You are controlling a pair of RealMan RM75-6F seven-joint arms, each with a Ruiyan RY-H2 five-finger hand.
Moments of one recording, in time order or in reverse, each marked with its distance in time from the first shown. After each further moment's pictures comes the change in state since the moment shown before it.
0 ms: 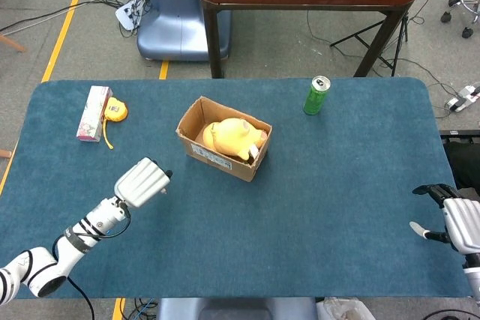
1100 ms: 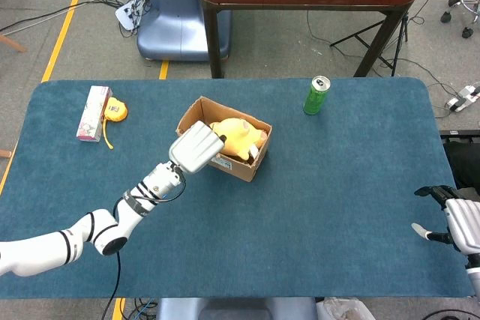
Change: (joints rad) left arm -0.261 -0.232 -0.223 0.157 -0.189 -0.124 0.033; right arm 0.004 0.024 -0.005 -0.013 0.020 -0.033 0.015
